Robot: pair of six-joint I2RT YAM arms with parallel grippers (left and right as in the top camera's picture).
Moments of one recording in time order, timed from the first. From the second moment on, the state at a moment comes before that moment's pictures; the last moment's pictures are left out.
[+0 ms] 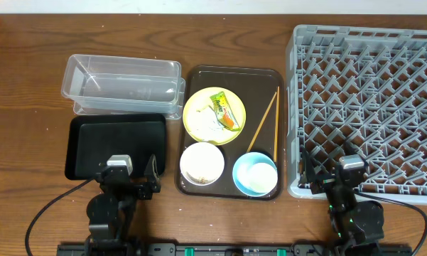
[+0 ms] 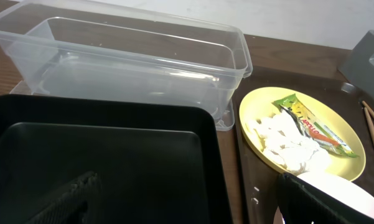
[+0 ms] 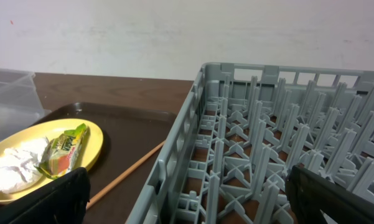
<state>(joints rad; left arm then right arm) 0.01 0.02 0.13 -0.43 0.10 -0.14 0.20 0.01 0.01 -0.07 0.01 0.04</state>
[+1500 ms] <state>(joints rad) 0.01 0.02 0.12 -0.38 0.32 -0.21 0.20 0.01 0.01 -0.06 -0.03 0.09</state>
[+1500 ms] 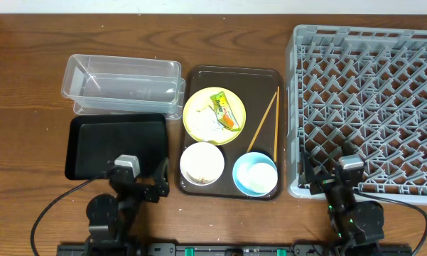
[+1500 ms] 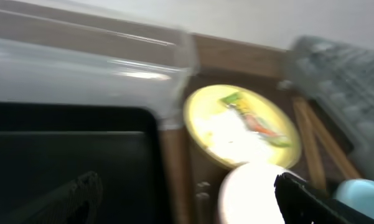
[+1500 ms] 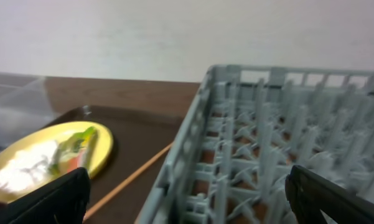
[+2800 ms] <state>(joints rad) -0.55 1.14 1.18 -1.14 0.38 -0.39 0.15 0.86 1.02 -1.02 -0.28 0.38</state>
